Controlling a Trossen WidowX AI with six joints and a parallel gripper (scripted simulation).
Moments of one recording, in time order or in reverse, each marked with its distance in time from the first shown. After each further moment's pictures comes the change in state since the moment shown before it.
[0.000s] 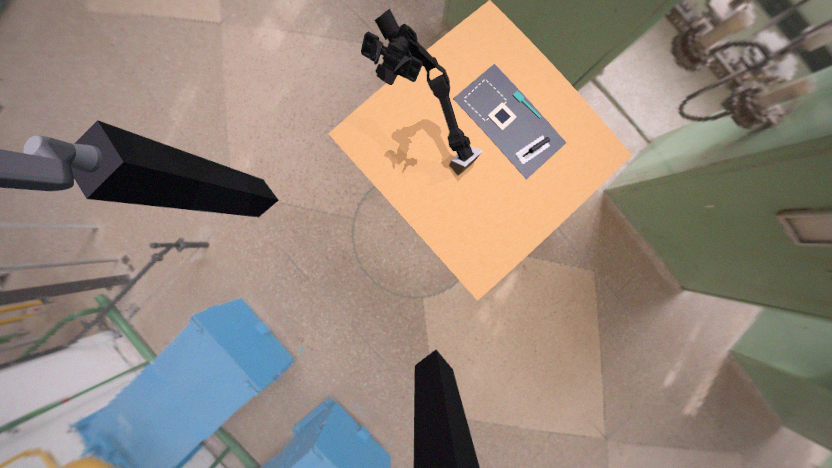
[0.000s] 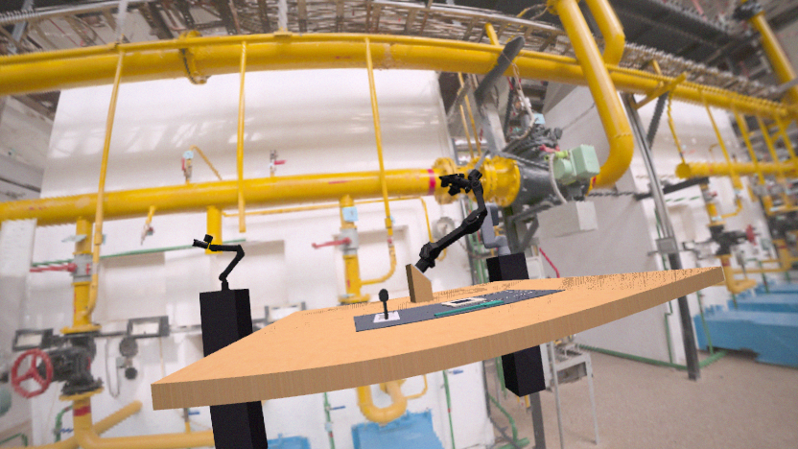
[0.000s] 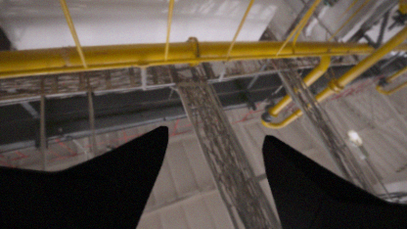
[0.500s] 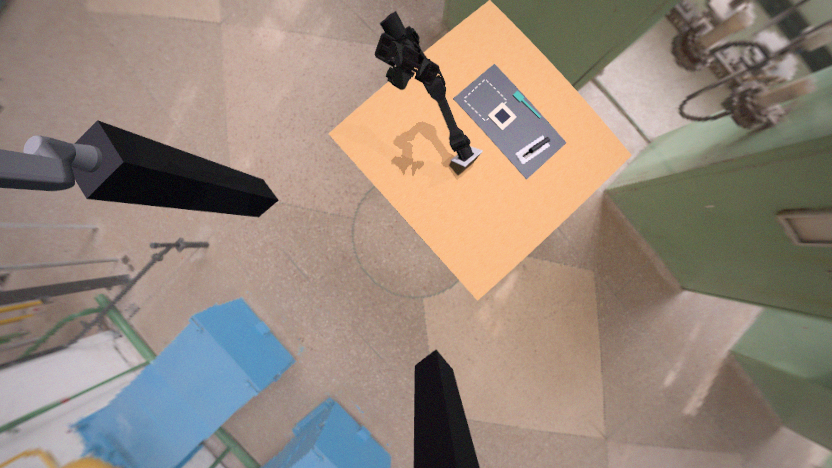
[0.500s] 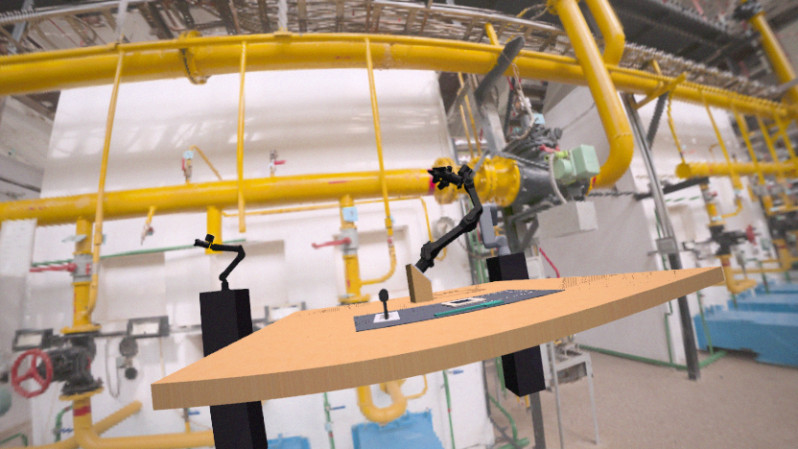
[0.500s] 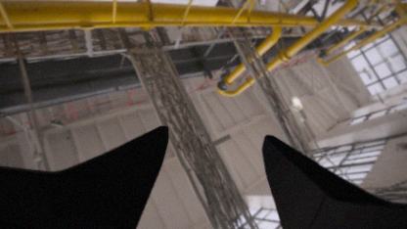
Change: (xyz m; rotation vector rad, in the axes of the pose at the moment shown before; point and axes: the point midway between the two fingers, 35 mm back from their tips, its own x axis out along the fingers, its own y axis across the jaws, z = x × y) arm 0.040 -0.064 -0.037 -0.082 0.145 -0.229
